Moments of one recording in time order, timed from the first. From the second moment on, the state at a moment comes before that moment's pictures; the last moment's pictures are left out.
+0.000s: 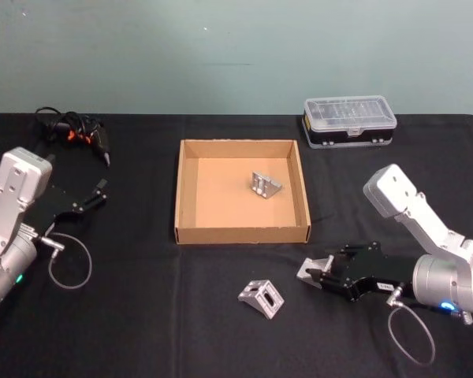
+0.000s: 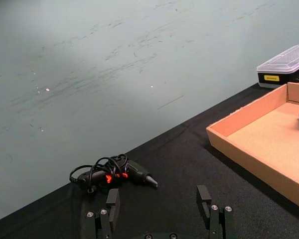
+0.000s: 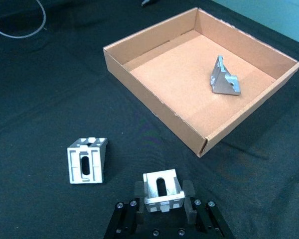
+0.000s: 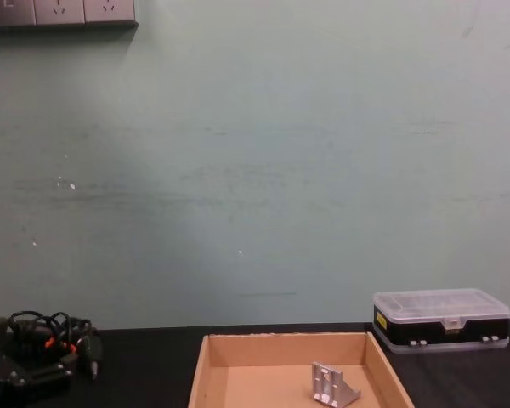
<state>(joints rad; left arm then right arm) -0.20 0.60 0.45 -1.41 -0.25 -0.12 0.03 0.23 0.69 -0.48 -1.64 0.35 0.44 0.52</state>
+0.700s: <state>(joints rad) -0.20 0.60 0.45 -1.41 -0.25 -0.12 0.03 0.41 0.60 -0.51 -1.64 0.36 0.50 0.54</state>
